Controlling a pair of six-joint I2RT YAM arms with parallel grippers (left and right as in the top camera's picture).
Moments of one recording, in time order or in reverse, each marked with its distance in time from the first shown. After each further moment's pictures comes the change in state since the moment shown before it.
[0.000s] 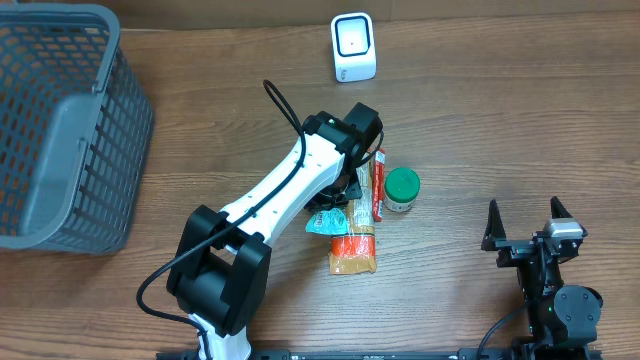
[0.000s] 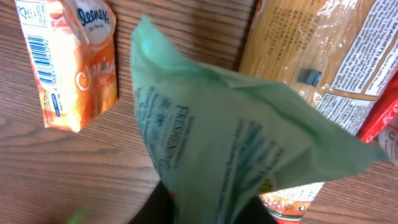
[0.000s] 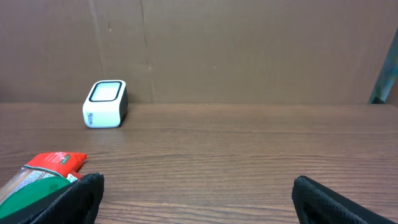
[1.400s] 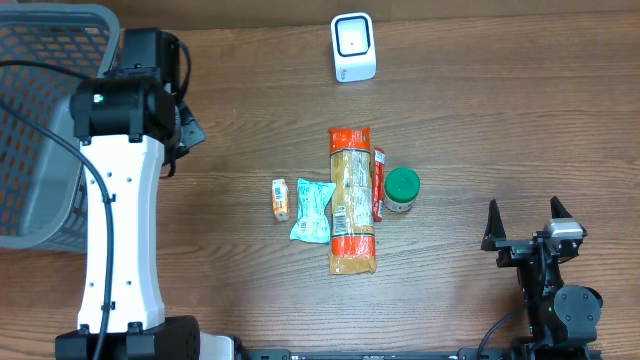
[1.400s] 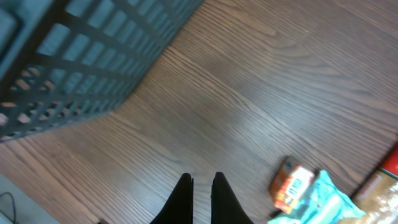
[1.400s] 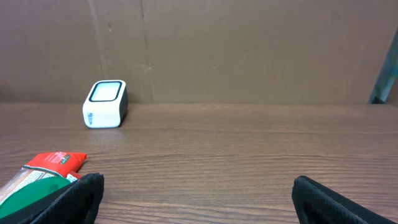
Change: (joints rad) left arm 0.613 -0.307 0.356 -0.290 -0.218 0.303; right arm 0.000 0.000 0.000 0.000 0.000 0.000
